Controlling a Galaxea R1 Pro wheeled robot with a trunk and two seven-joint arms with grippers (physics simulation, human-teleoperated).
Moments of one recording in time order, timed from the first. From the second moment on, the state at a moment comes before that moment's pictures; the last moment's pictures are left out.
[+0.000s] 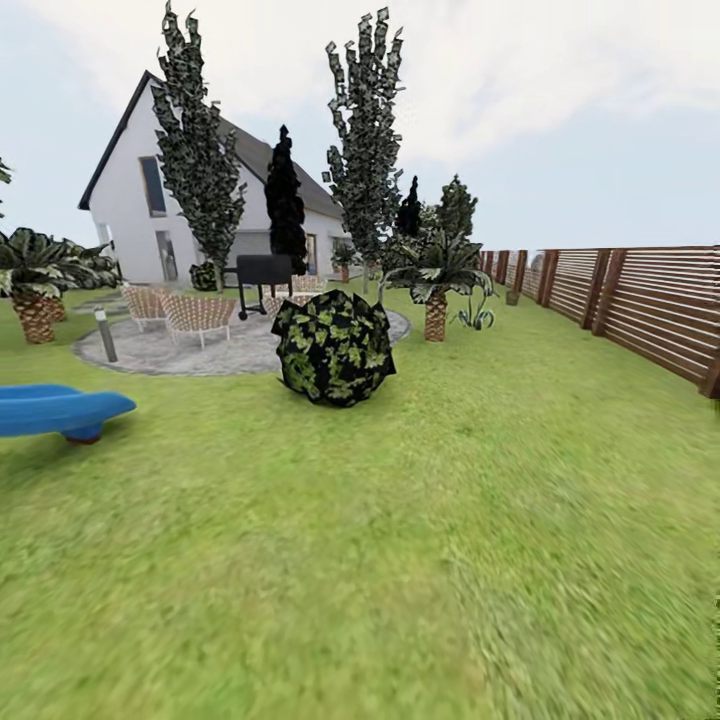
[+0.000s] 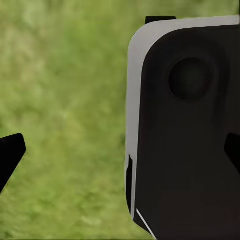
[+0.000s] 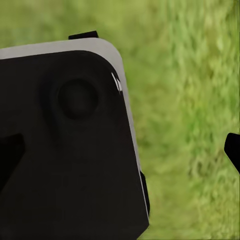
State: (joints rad) left arm 0.02 0.09 0.01 -0.05 0.00 0.00 0.01; right arm -0.05 -0.01 0.02 0.08 -0.20 -0.10 -0.13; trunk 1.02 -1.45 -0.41
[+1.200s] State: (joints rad) left arm 0.02 0.09 0.01 -0.05 0.00 0.00 0.01; right arm -0.05 -0.01 0.02 0.08 -0.20 -0.10 -0.13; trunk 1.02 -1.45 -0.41
